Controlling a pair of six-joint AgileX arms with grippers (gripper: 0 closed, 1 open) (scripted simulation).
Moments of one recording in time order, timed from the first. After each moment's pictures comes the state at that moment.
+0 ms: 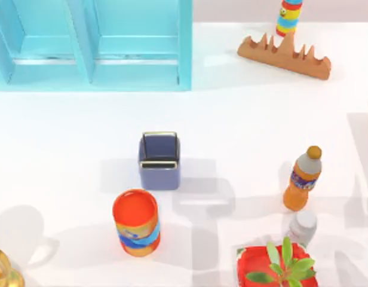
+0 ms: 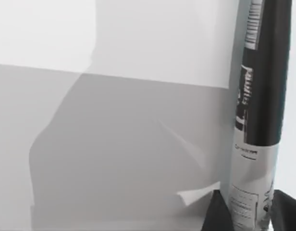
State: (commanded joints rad) left arm 0.60 2.20 1.29 -0.34 0.49 -0.63; right arm 0.00 0.00 0.00 0.00 0.00 0.00
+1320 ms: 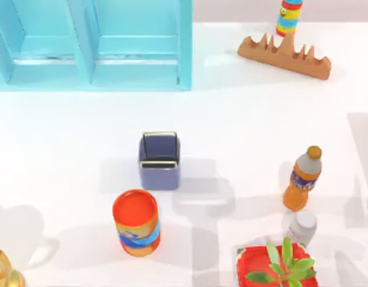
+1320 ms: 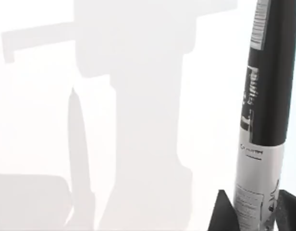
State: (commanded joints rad) left arm 0.96 1.60 1.25 -1.05 0.56 -0.26; right arm 0.00 0.00 0.00 0.00 0.00 0.00
